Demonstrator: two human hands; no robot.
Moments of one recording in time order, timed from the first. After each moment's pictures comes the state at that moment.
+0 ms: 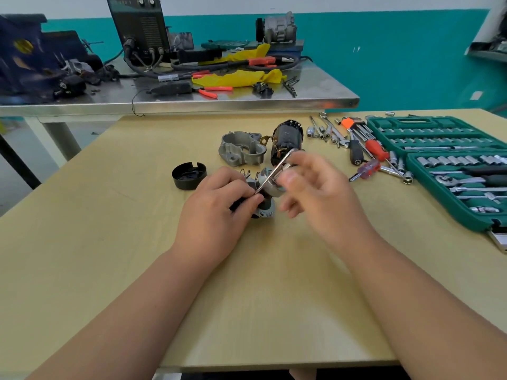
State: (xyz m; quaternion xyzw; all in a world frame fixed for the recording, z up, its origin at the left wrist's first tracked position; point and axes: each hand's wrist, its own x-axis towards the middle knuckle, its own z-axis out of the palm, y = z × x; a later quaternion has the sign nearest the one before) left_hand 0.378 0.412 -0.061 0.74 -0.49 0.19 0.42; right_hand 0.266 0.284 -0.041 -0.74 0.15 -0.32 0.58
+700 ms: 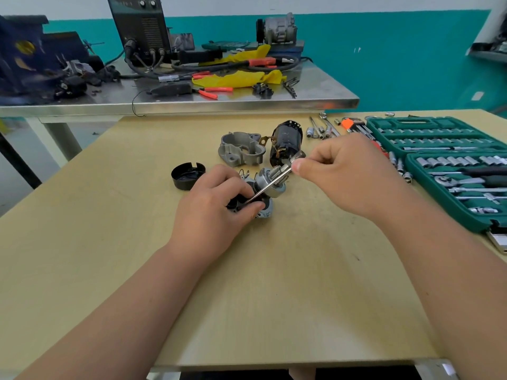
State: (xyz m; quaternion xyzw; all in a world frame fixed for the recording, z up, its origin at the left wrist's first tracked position) left_hand 0.382 0.413 -0.059 0.74 -0.49 0.20 0.41; right_hand 0.253 0.252 0.005 -0.90 0.21 -0.26 0.27
